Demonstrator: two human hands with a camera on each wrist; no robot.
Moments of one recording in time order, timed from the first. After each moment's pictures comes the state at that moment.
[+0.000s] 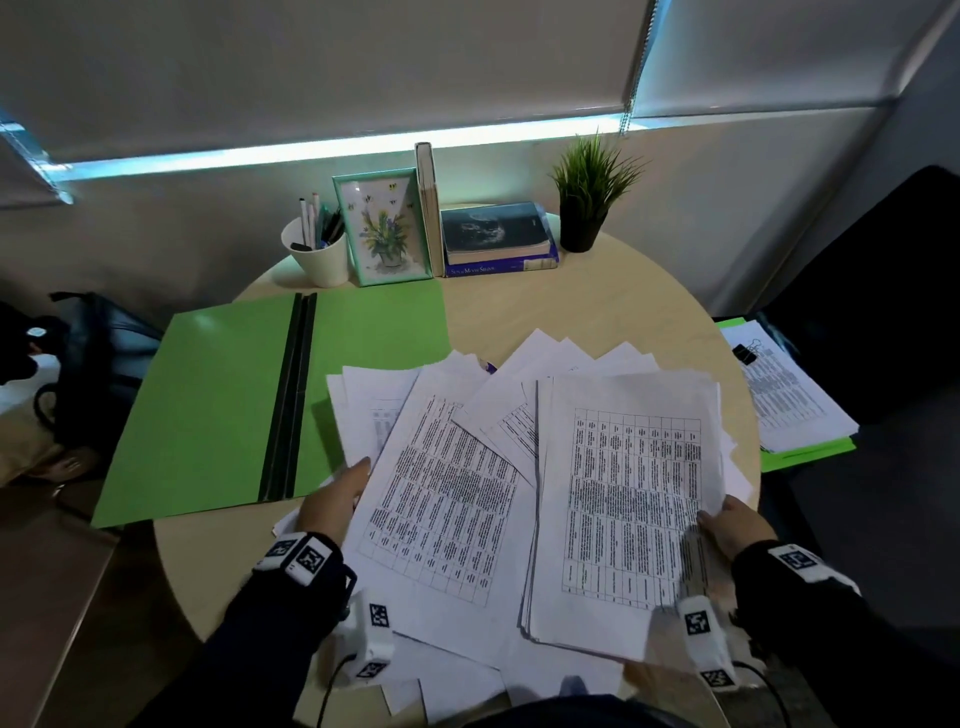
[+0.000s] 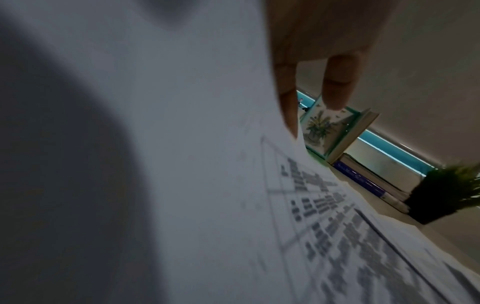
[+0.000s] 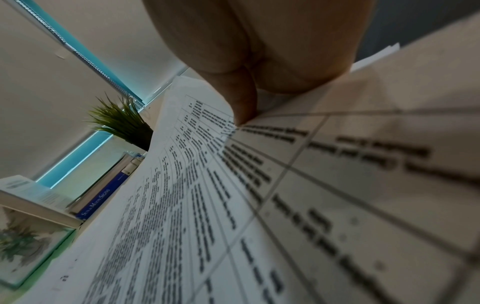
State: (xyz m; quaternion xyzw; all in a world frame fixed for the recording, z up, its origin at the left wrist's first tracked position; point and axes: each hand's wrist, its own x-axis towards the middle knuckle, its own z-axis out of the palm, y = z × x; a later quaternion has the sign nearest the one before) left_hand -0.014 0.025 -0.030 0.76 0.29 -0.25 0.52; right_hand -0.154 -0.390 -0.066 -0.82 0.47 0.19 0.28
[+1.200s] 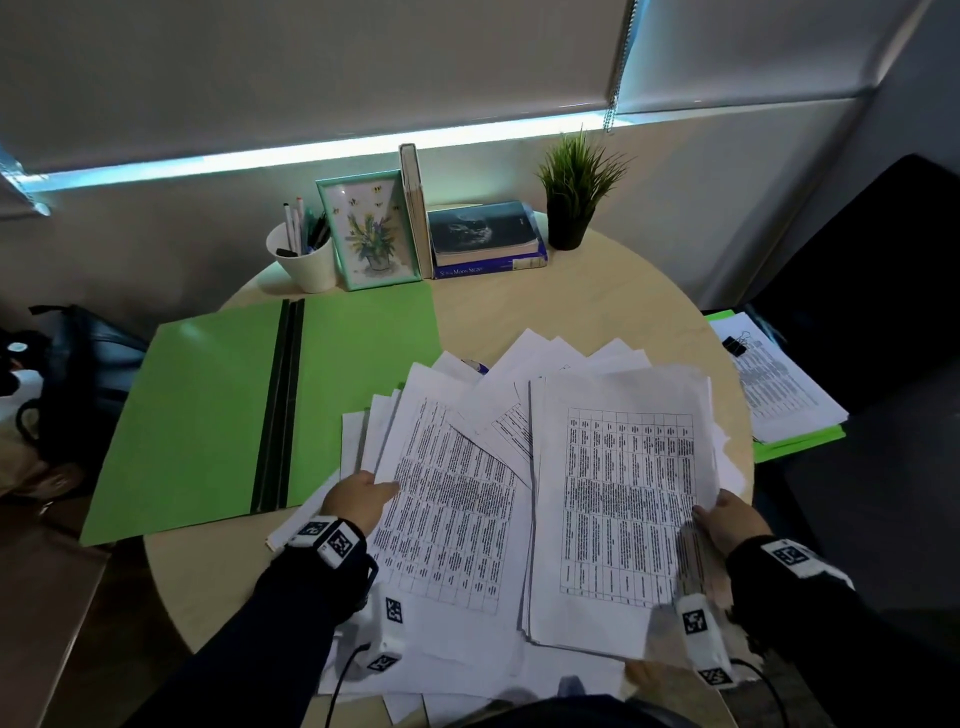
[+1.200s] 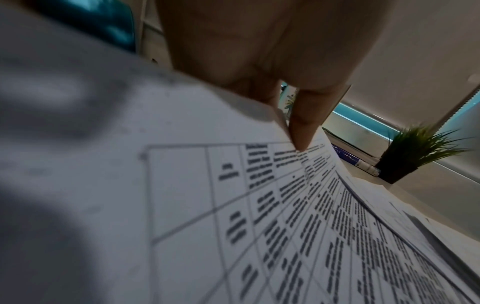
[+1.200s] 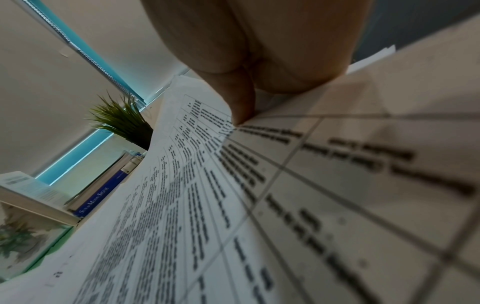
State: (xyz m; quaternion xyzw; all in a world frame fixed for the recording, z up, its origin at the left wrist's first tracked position) left_hand -0.002 -0.007 -0.024 0.89 0.12 -0.31 0.30; right_hand -0.155 -0.389 -0.069 -0.81 0.48 0.18 0.29
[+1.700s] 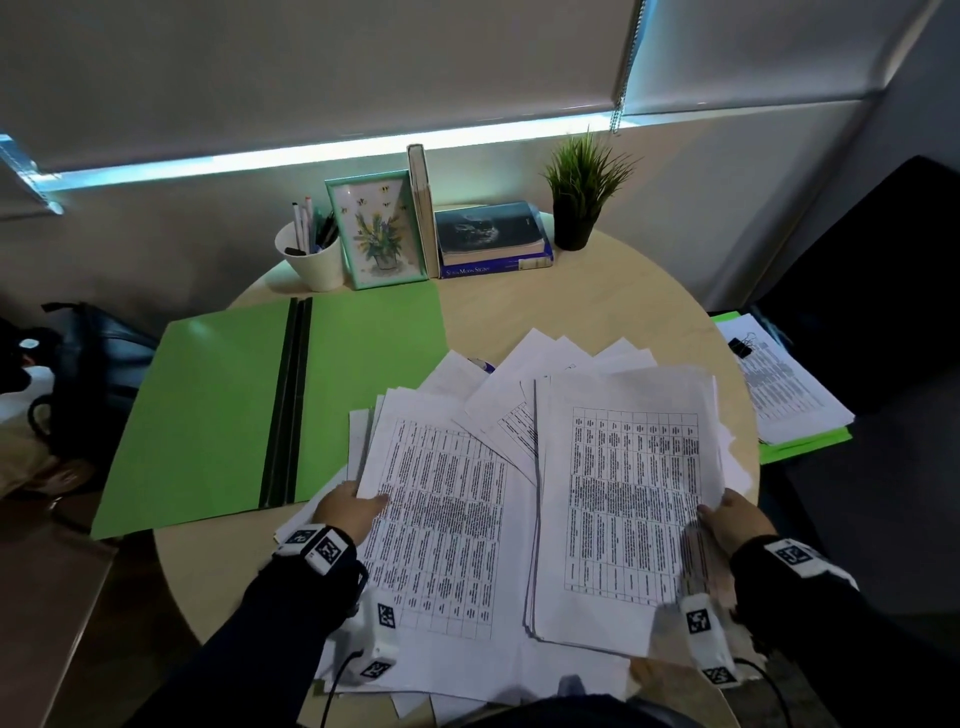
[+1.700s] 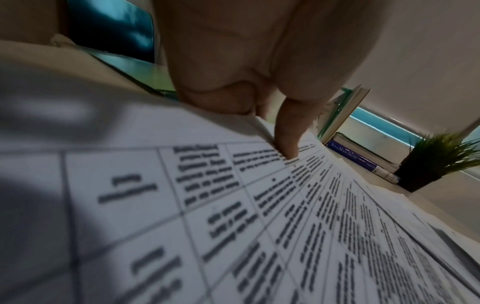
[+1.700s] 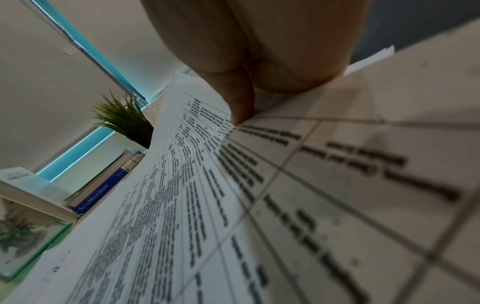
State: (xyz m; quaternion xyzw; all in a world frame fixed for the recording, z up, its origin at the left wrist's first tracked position) left_hand -0.010 0.014 -0.031 0.90 0.14 -0.28 0.31; right_hand -0.155 -0.385 -0.066 -0.81 0.48 0.18 0.29
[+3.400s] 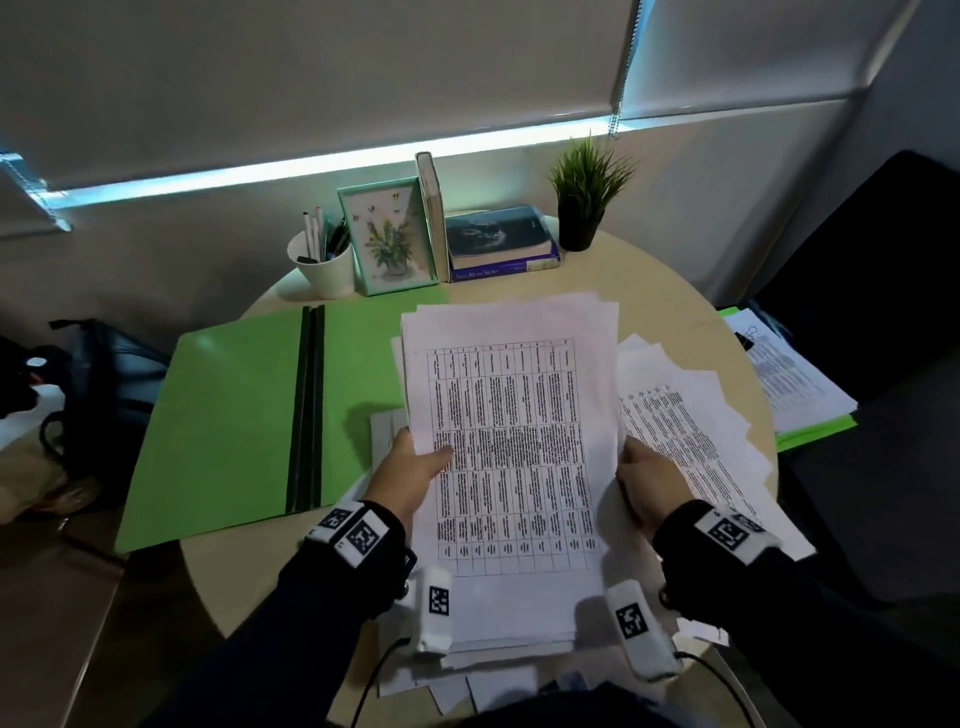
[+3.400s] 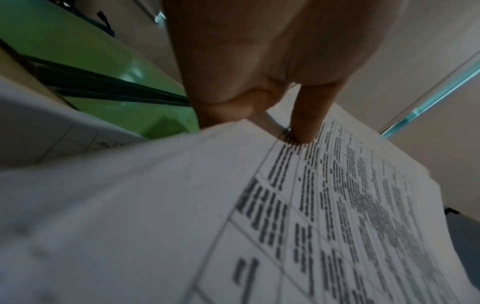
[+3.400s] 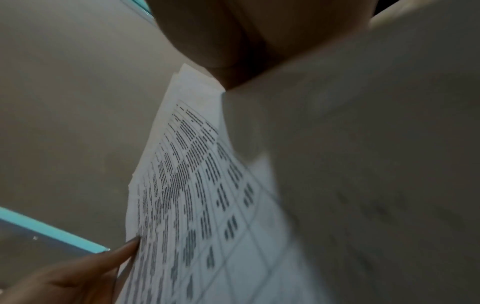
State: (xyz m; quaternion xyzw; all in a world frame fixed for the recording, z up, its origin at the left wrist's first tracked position) left_hand -0.010 -0.018 0.017 0.81 0.08 -0.28 0.51; right_hand -0.109 -0.248 0.005 -0.70 0.41 0.03 0.59
